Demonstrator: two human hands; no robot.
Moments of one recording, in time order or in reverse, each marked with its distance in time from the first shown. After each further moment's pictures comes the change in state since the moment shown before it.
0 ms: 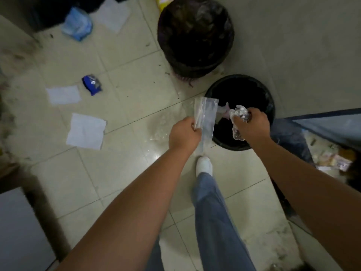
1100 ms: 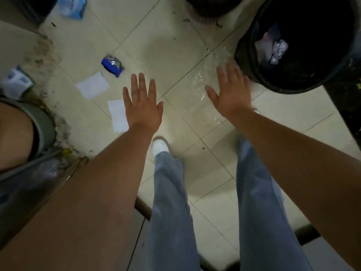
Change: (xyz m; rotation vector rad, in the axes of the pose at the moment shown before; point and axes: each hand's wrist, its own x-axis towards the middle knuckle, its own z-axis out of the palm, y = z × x) left_hand 0.058 -0.121 -0.150 1.280 0.005 0.114; right_hand -0.031 -0.084 0.151 -0.309 -0.219 -0.157
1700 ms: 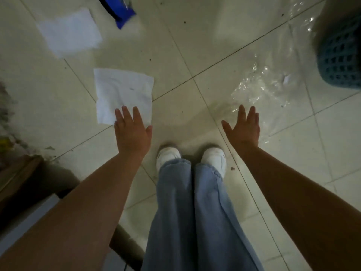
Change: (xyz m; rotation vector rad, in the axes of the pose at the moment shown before) left_hand 0.111 -0.098 0.304 -0.390 -0.142 -0.193; right_hand 0.101 -0.039 0.292 0.073 -0.117 0.306
